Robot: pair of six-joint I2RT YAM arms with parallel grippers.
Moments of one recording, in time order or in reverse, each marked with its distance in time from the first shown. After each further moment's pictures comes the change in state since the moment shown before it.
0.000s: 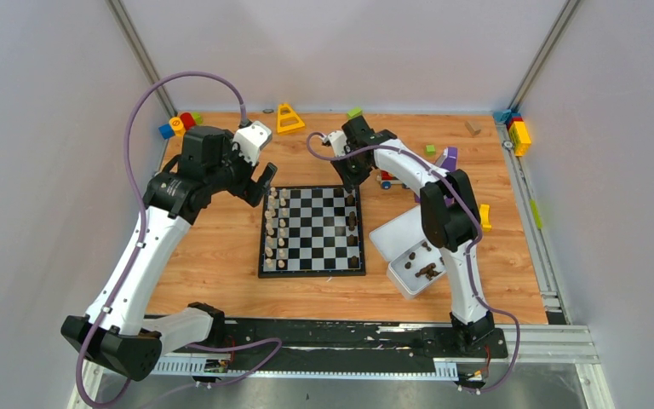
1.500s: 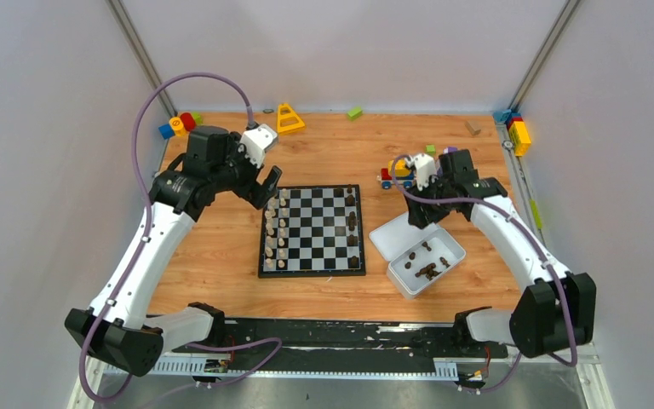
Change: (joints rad) left arm 0.002 0.025 -0.009 0.008 0.089 0.013; right arm -0.274 -0.885 -0.753 -0.006 -0.104 -0.039
